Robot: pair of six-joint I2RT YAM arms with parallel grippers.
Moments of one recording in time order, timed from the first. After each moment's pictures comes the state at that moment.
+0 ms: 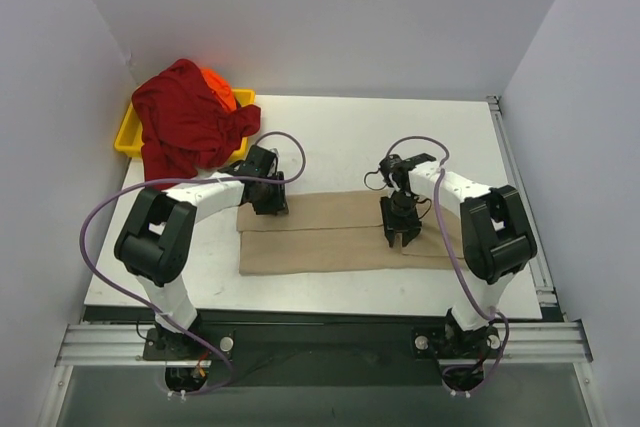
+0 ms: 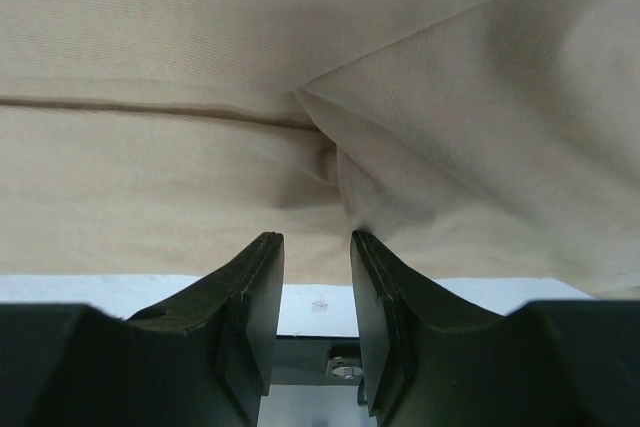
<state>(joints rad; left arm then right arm) -0.45 1.78 1.07 -0.33 0.07 -0.54 0.38 1.76 1.13 -0.96 0.00 0.32</state>
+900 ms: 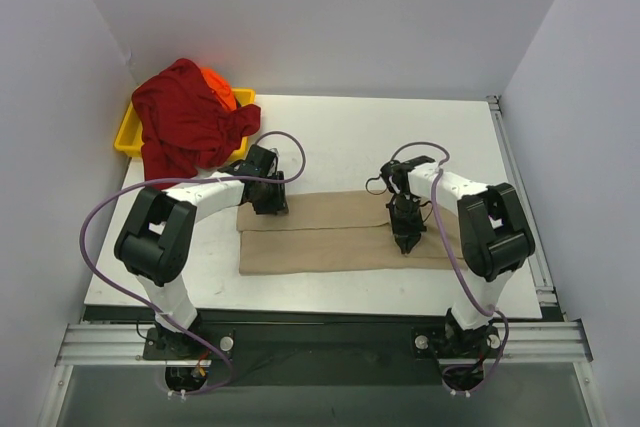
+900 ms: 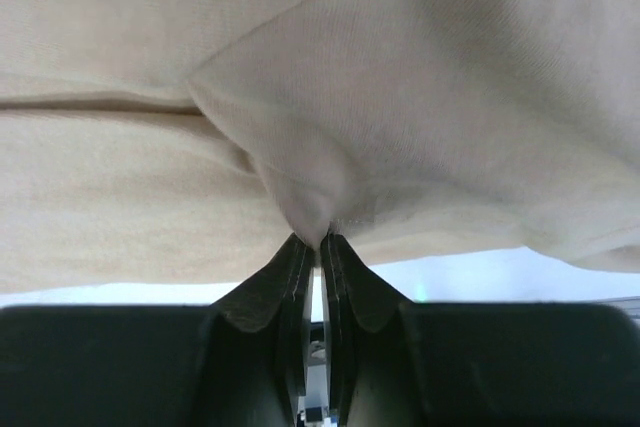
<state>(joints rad) -0.45 1.78 1.07 -0.33 0.07 -0.54 0.39 1.79 1.09 -1.00 0.08 0.34</state>
